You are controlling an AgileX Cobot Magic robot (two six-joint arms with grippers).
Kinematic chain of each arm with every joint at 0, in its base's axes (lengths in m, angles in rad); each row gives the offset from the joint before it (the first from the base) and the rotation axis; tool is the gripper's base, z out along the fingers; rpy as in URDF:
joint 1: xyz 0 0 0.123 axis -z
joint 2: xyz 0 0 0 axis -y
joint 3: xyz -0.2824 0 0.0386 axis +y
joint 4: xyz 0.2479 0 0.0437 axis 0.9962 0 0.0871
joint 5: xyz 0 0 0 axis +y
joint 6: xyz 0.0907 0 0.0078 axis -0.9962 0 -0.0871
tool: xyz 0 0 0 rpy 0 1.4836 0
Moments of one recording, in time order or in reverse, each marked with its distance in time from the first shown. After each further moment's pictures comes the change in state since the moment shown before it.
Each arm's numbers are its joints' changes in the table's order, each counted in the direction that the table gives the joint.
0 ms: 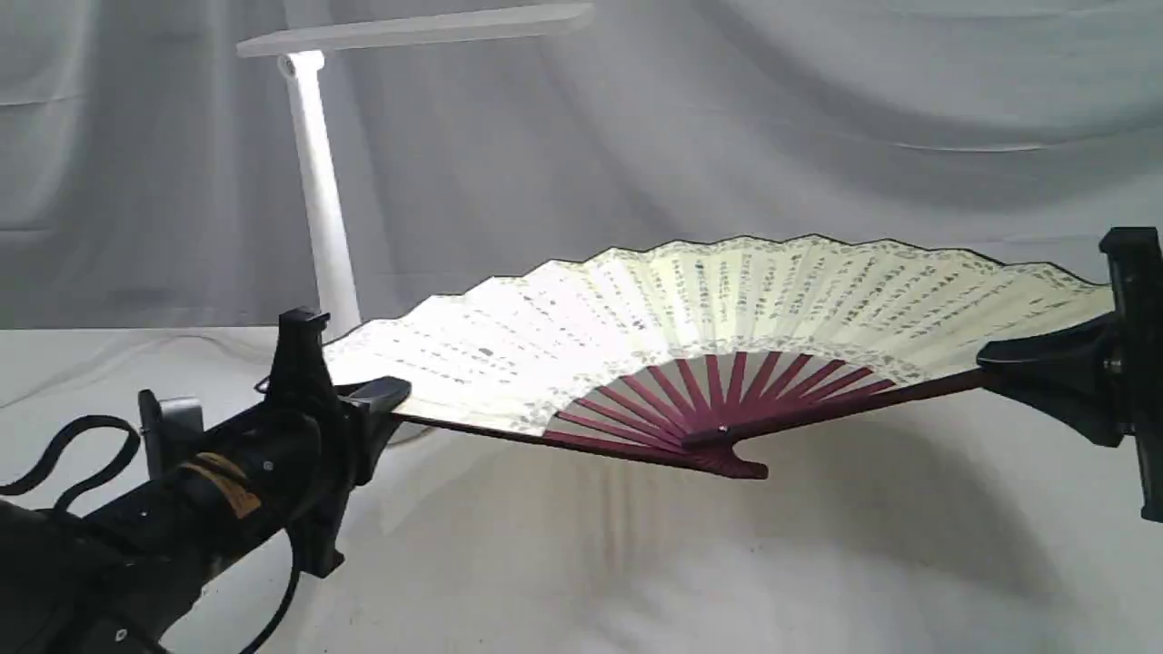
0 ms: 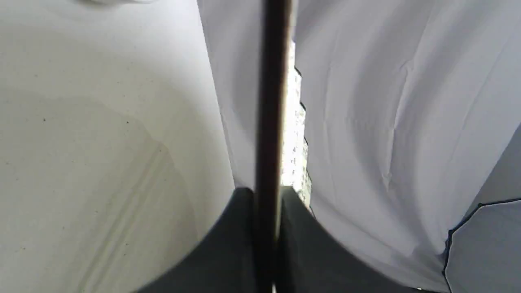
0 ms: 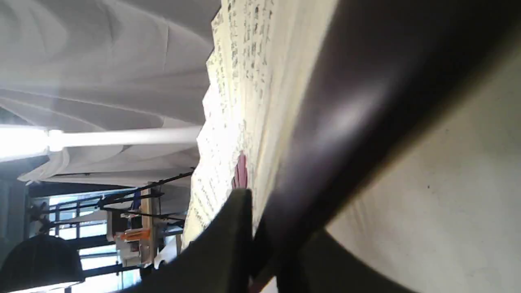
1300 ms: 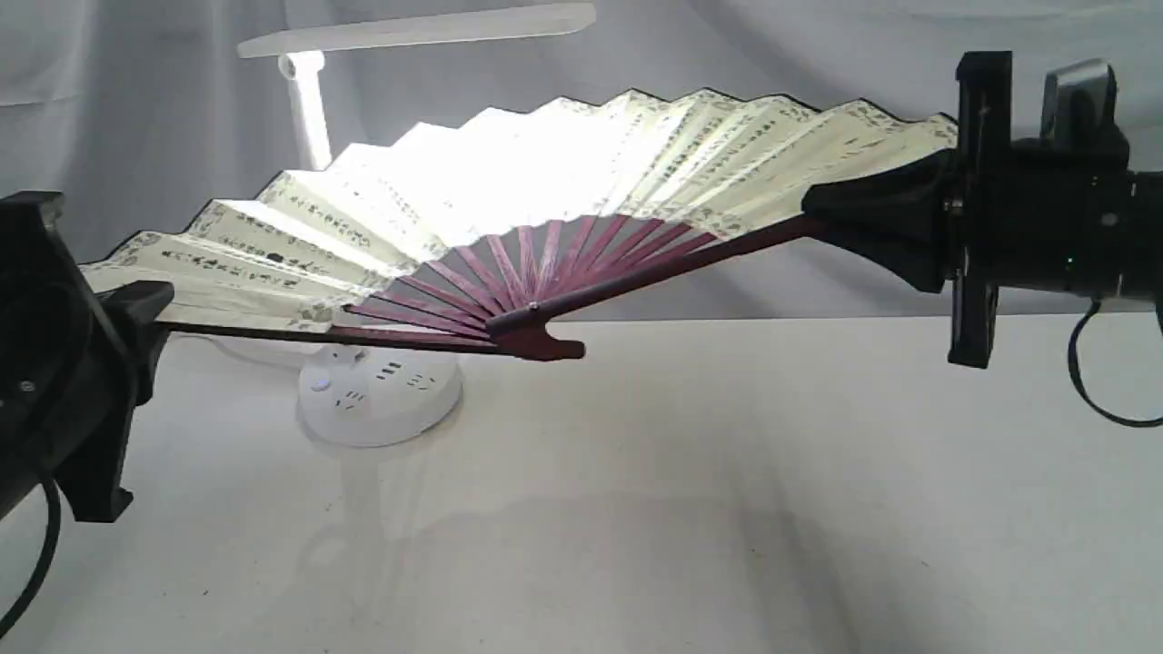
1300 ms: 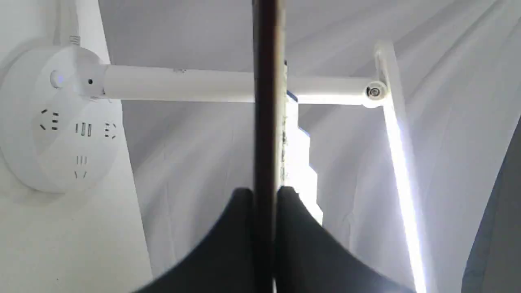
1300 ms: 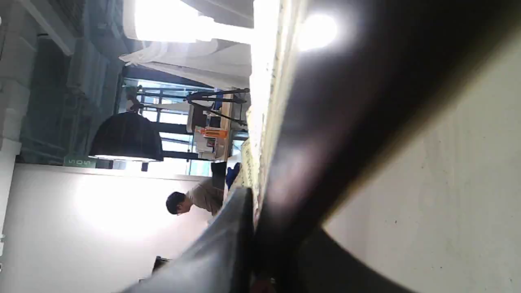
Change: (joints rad) left arm -0.010 0.472 0.141 -0.652 0.204 -0.524; right arm -0.254 0.000 -0.225 0.096 0.123 -0.091
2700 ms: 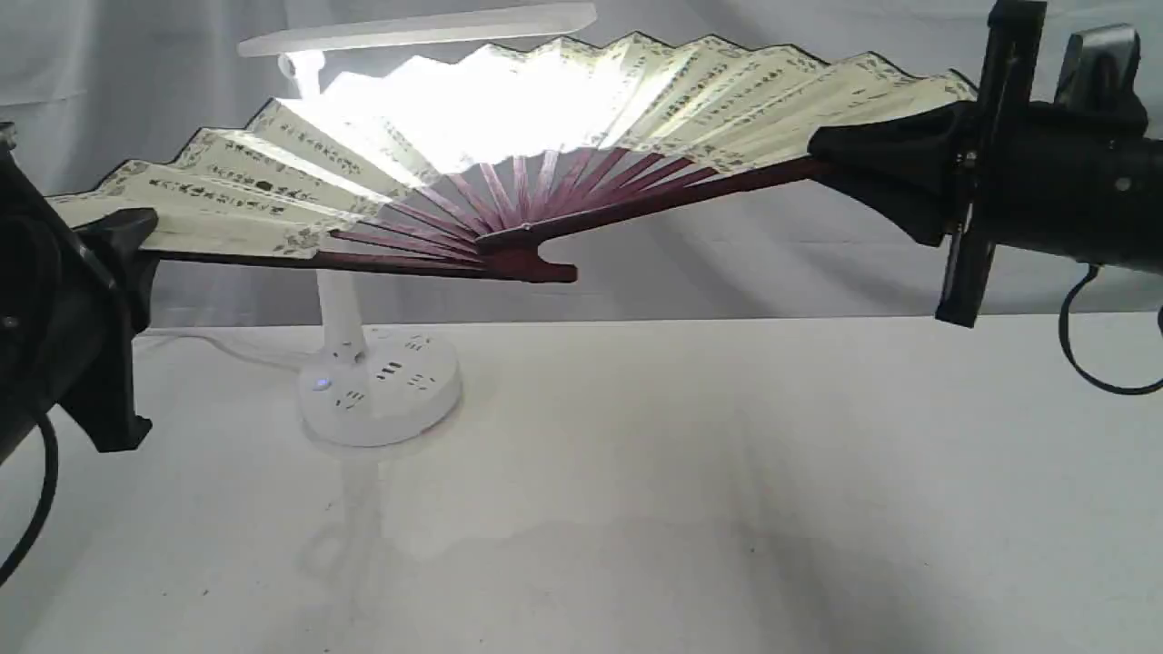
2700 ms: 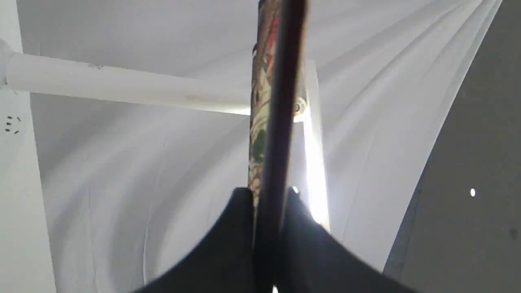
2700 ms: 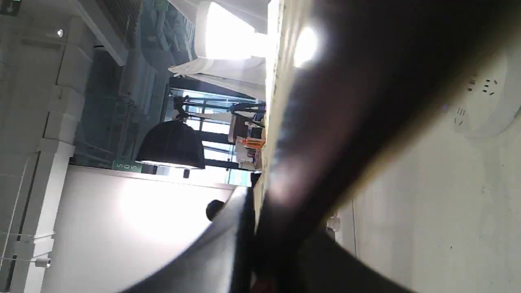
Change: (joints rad) left arm 0.000 -0.006 -0.057 0.016 -0.077 0.131; right arm 0.000 0.000 -0.017 0.120 0.053 0.038
